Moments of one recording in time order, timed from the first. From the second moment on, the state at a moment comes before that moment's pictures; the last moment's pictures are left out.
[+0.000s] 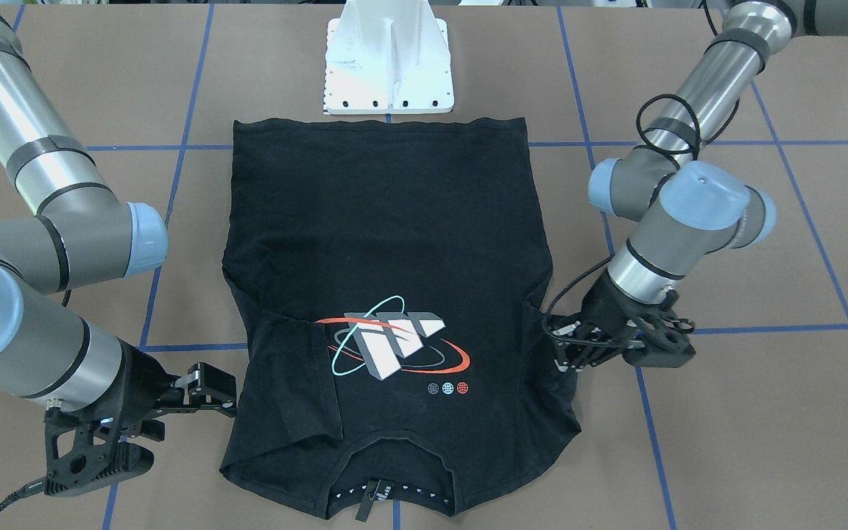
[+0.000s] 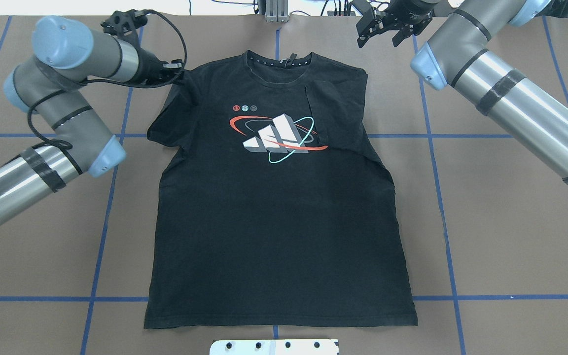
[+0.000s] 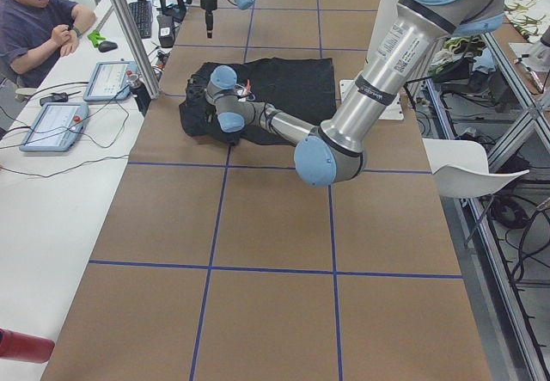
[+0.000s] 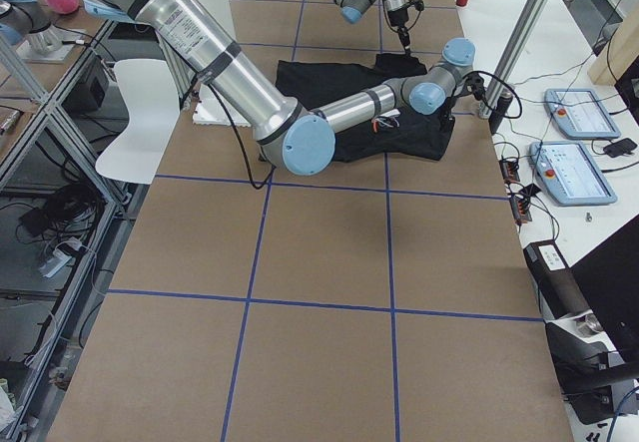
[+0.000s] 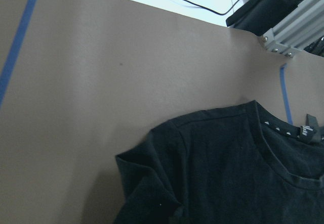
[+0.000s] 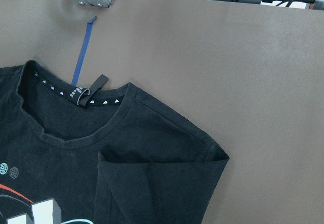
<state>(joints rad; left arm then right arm) -0.85 -2.21 -1.25 -2.44 -1.95 -1.30 1.04 -0.74 1.10 -1.13 2.30 0.69</state>
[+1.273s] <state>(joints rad) -0.75 -2.43 -1.03 -2.47 -1.83 -1.46 1.05 -0.75 1.10 -1.13 2.30 0.69</state>
